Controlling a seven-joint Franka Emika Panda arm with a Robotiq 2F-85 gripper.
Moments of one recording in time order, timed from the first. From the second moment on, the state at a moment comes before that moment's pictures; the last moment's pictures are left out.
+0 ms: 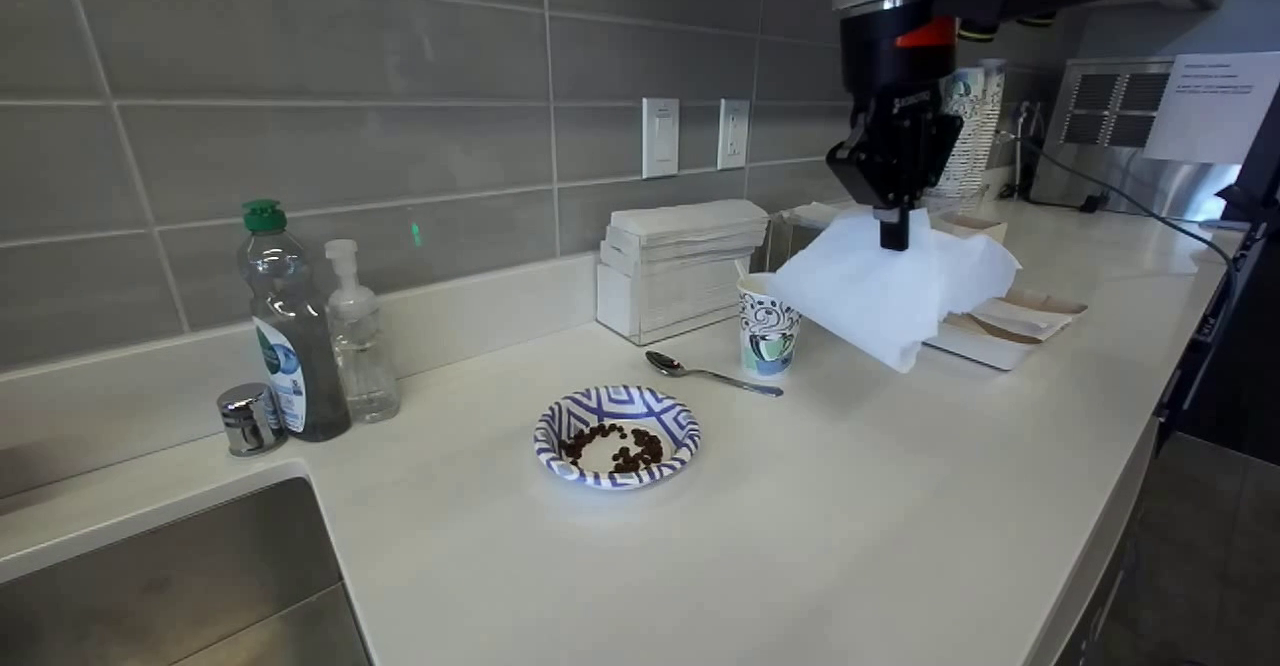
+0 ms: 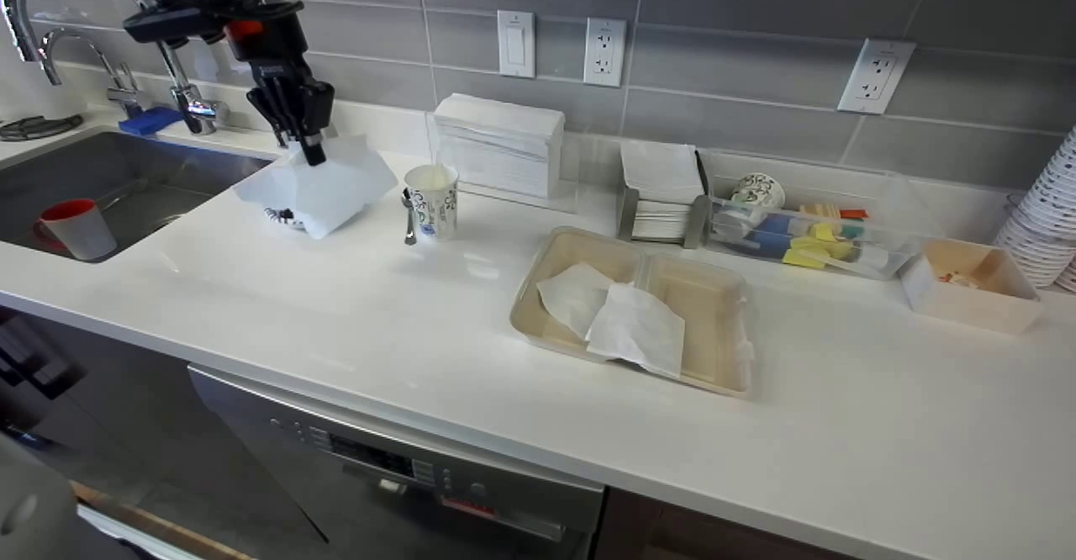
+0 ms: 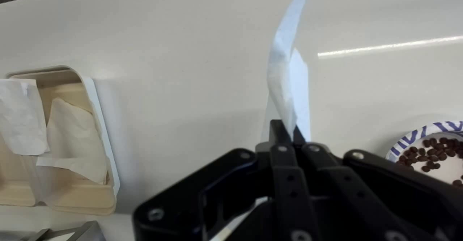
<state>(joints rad) 0.07 -0.29 0.16 -2.25 -0.14 1.84 0.40</state>
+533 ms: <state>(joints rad) 0.06 -0.30 0.16 -2.23 -0.15 1.85 0.40</state>
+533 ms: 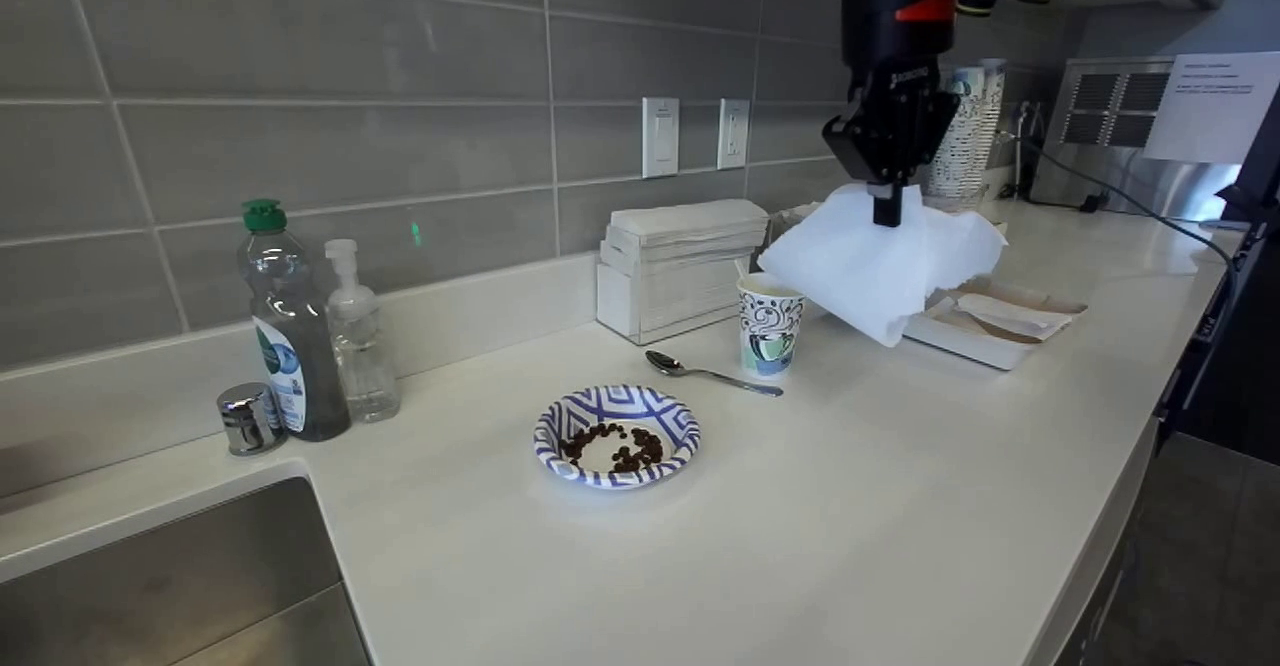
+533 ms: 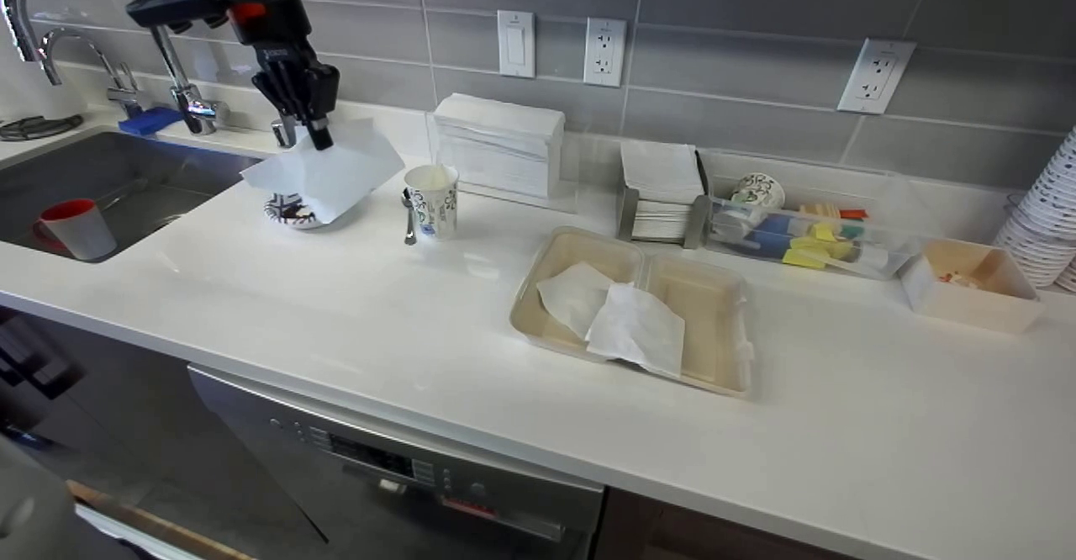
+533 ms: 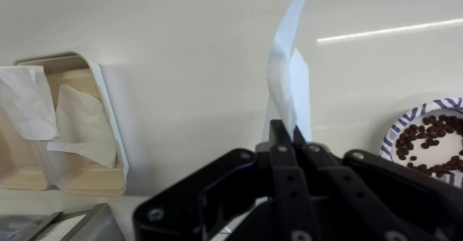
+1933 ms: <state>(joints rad) -0.01 -0.24 0.14 -2.17 -0.23 2.04 0.46</state>
